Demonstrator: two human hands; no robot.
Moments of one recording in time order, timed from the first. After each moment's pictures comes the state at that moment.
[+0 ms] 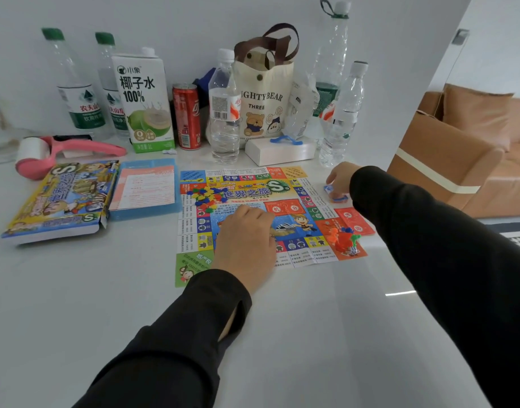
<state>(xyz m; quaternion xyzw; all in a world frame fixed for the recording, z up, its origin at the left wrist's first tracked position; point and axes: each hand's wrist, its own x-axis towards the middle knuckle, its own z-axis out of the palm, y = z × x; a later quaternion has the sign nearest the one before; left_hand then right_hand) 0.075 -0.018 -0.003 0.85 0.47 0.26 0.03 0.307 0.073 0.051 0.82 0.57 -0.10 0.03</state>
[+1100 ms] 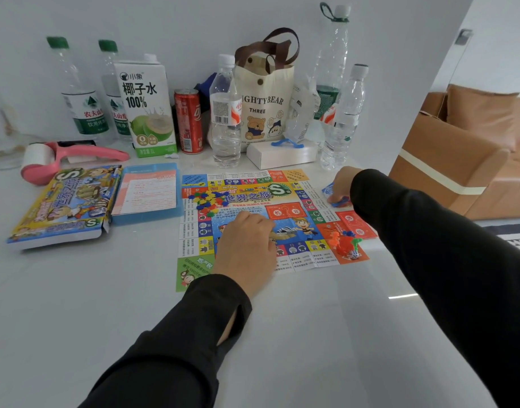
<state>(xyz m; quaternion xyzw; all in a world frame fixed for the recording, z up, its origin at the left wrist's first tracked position) 0.076 -0.014 -0.006 0.84 0.47 0.26 0.06 0.315 0.083 0.045 0.83 0.54 -0.12 0.04</state>
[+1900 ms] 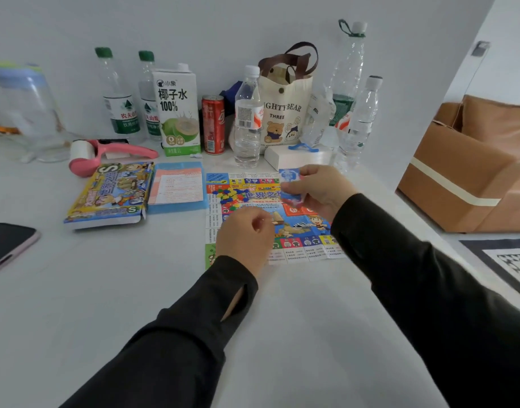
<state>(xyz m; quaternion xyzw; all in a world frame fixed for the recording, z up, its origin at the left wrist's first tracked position) 0.050 -0.032 0.008 0.68 0.54 0.44 0.21 0.179 -0.011 0.085 0.60 0.41 -0.49 -0.49</state>
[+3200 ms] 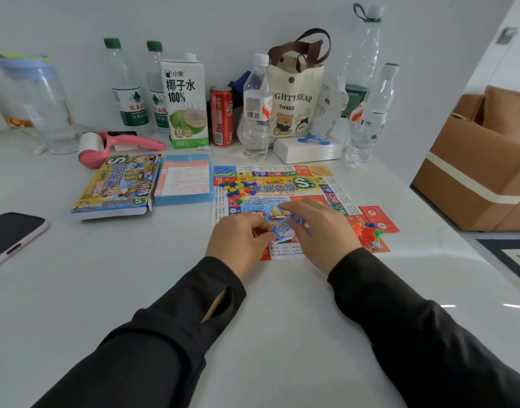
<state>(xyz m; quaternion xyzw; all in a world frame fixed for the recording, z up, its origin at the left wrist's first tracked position) 0.029 -0.033 -0.001 0.76 0.55 0.31 0.17 0.173 -0.057 0.025 0.61 0.75 0.00 -0.25</state>
